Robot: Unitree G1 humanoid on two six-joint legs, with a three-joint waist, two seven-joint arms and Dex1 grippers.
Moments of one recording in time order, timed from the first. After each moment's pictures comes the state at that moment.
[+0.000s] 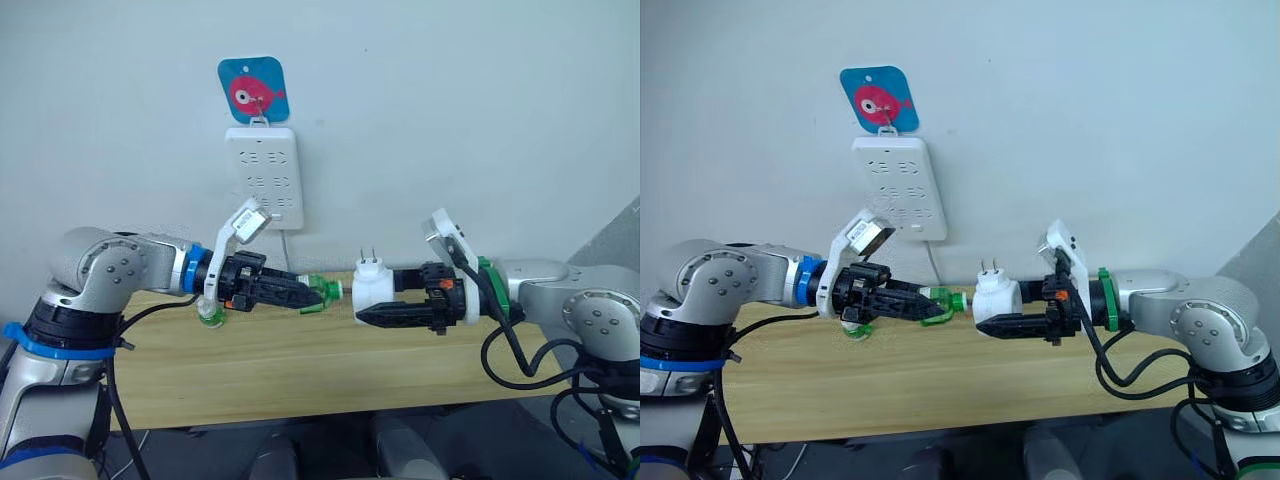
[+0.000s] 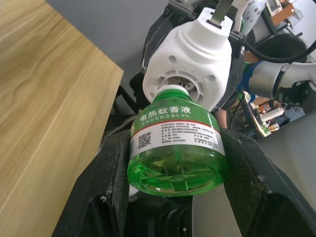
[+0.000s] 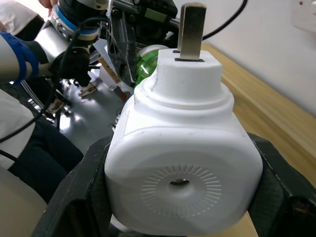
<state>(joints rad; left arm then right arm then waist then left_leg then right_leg) -0.68 0.85 -0.07 -0.09 -1.10 1.39 -1.06 -0.53 -0.75 0.09 -0.48 1.12 1.09 0.69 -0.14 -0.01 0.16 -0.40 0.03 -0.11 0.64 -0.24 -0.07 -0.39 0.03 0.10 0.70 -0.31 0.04</state>
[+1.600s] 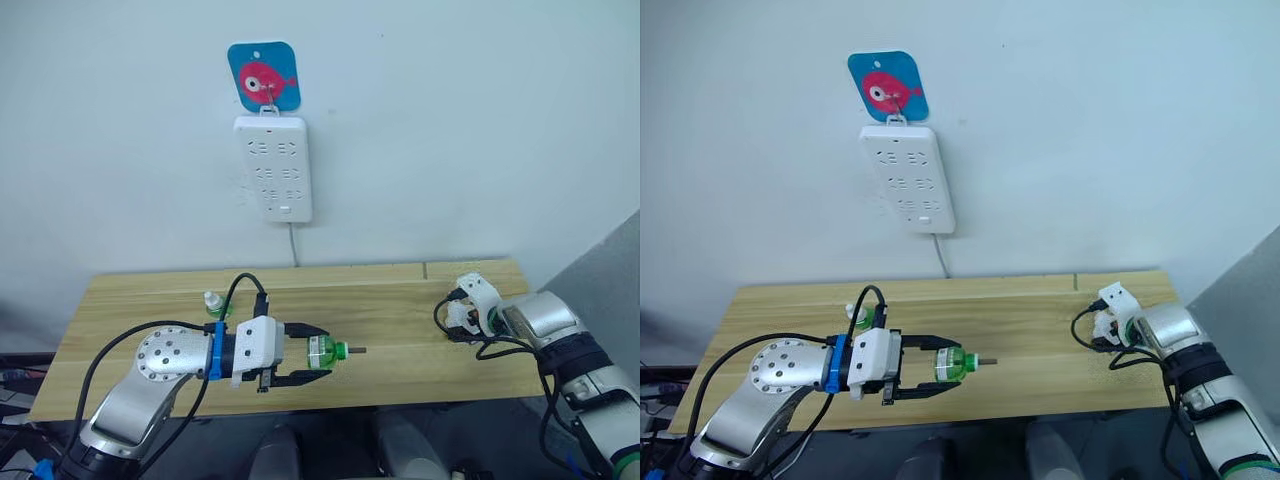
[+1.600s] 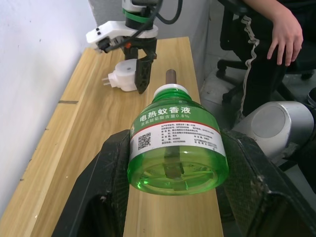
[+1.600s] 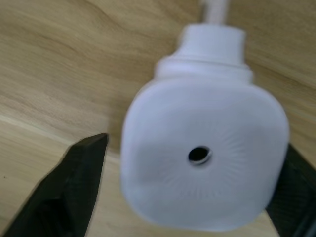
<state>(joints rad) -0.01 0.72 -0.15 -0.39 -0.31 0.06 -1.12 -0.53 -0.63 0.30 0.36 0.18 1.07 0.58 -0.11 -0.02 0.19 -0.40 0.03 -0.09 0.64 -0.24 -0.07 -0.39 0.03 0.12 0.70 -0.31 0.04</state>
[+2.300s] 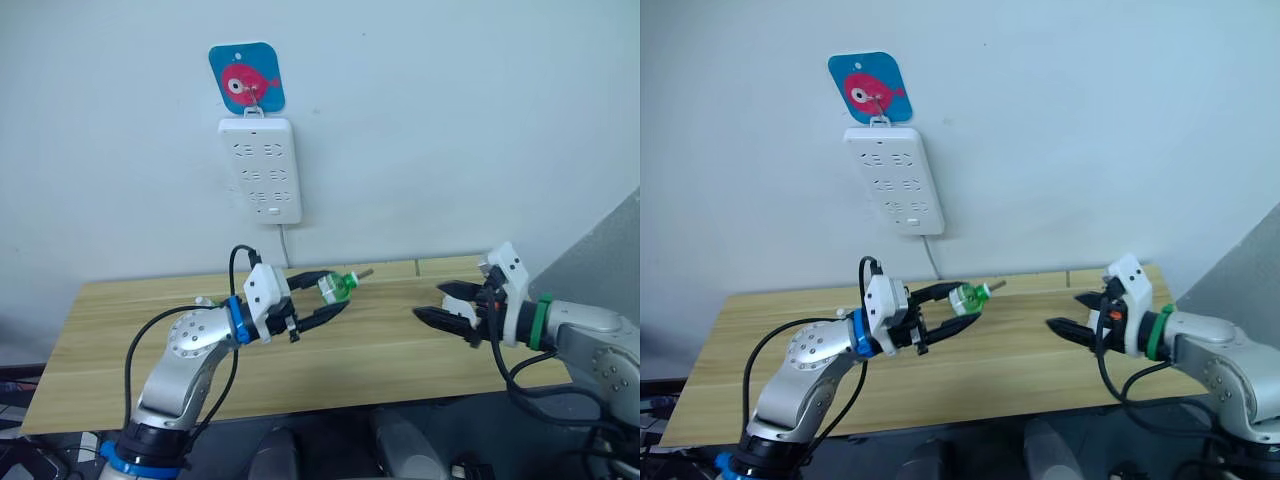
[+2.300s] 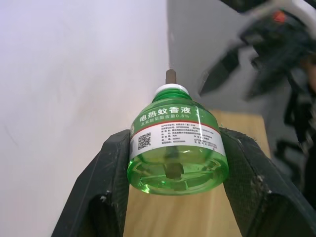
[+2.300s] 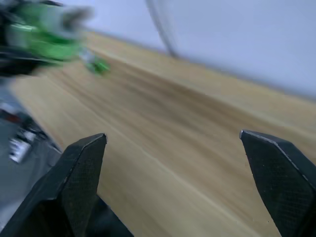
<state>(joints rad) -0.16 0.42 -0.09 -0.29 -0.39 0.14 -0.86 -0.18 -0.47 -0.28 -0.66 0.70 1.24 0.67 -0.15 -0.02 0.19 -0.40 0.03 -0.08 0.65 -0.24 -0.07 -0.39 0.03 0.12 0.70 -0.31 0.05</state>
